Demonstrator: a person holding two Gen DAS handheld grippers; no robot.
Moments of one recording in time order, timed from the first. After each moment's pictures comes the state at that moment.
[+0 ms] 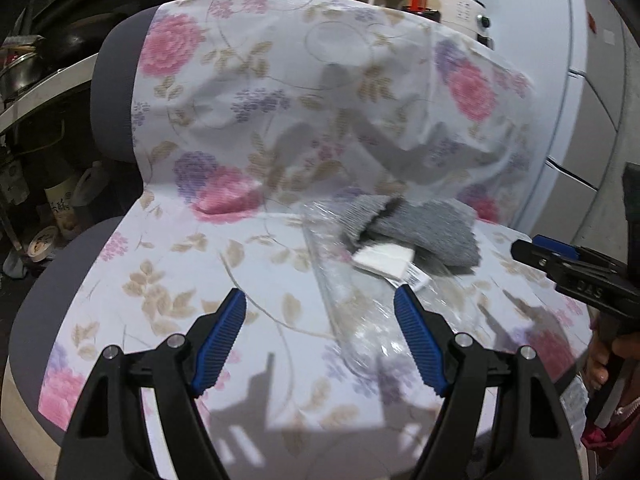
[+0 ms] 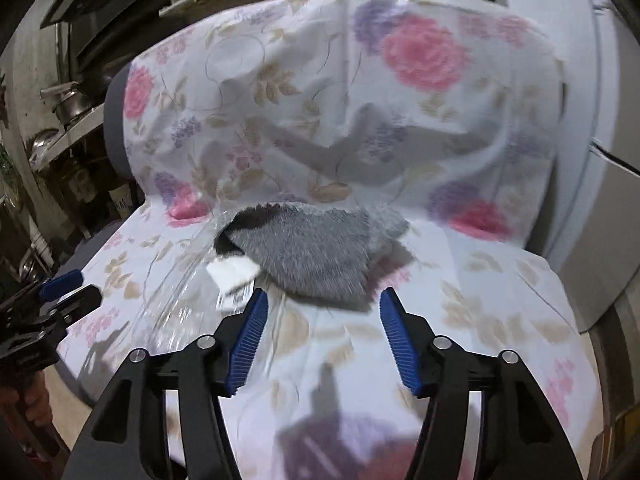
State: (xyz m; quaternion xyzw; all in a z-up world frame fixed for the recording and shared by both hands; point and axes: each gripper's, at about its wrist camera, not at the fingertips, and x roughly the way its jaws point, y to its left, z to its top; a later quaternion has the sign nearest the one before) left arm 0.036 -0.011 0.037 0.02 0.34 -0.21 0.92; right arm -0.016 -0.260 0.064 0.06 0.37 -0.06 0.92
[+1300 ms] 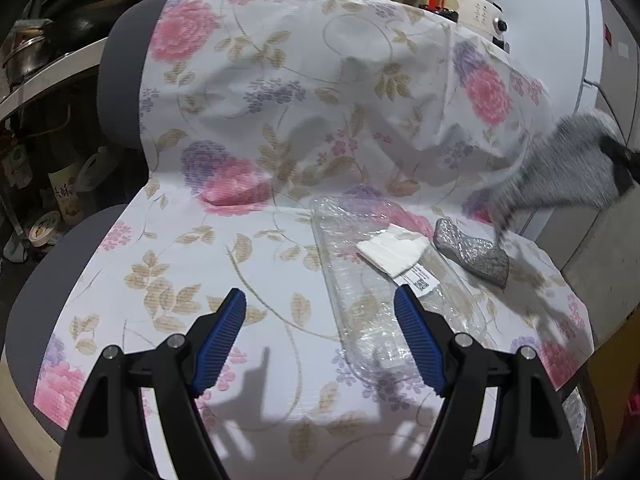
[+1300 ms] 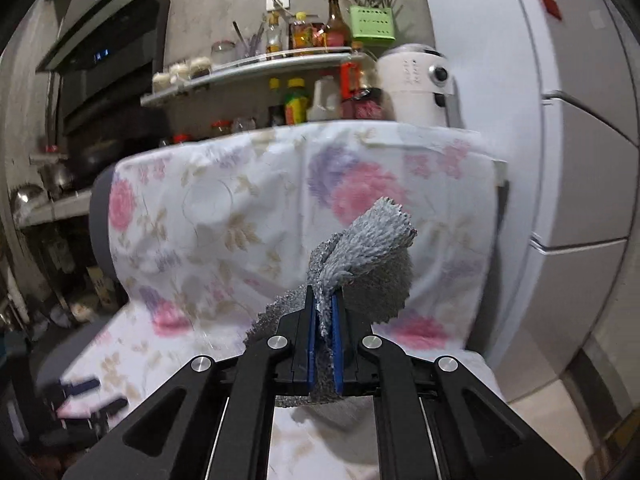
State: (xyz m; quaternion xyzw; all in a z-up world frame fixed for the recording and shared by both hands) left arm 0.042 -0.008 0.035 0.00 0.36 -0.20 0.91; right arm -0.067 -0.271 0.172 0.02 0.23 -0.14 0.96
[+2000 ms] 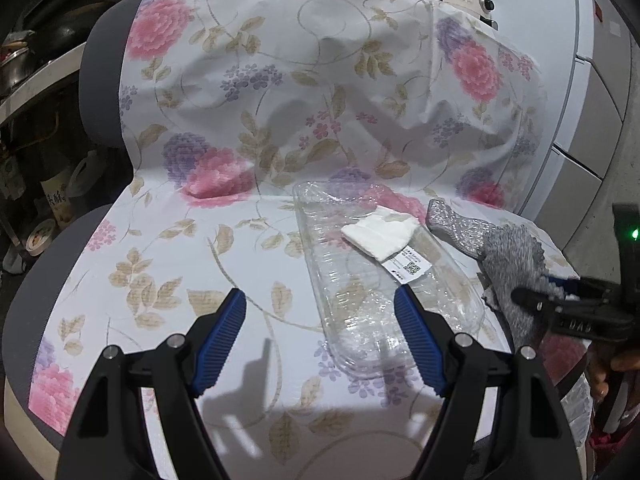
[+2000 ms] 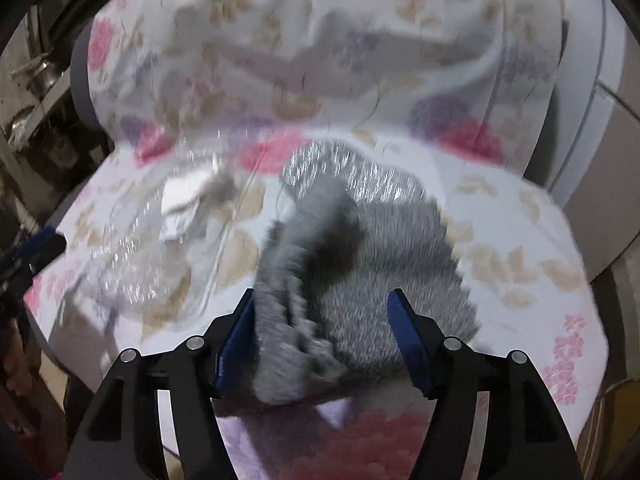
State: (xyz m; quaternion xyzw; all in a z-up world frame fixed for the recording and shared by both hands) left arm 0.040 -0.024 0.024 0.02 0.37 -0.21 0.90; right arm -0.035 -0.287 0.014 0.07 0.48 -0.08 0.87
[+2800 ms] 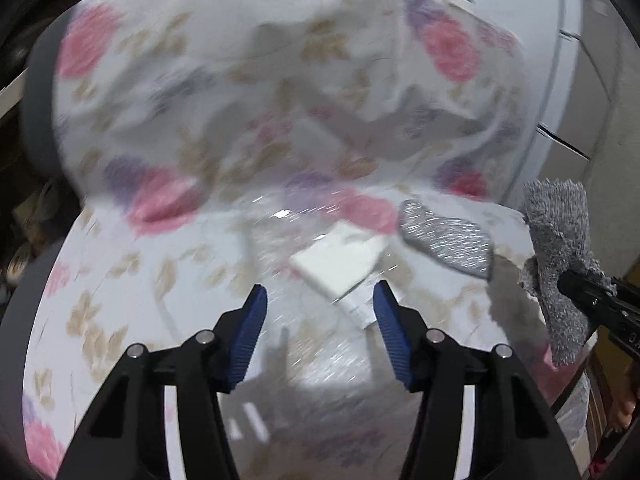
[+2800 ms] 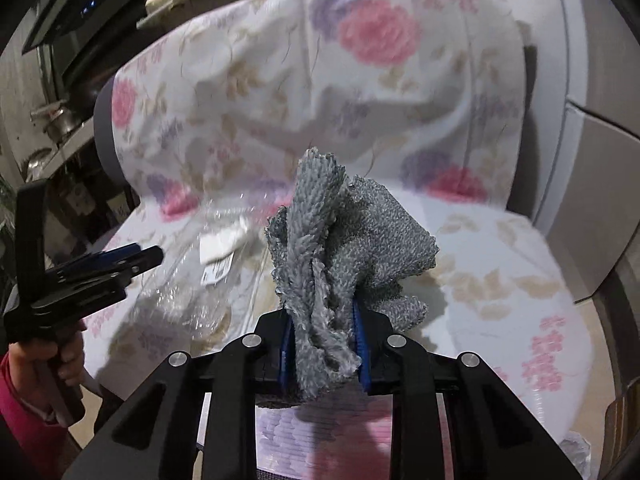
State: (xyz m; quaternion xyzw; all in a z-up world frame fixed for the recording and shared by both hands) left arm 0.075 -0.086 0.028 0.06 0.38 -0.27 0.88; right arm -0.070 -0.288 0.073 0.09 0.37 -0.08 0.92
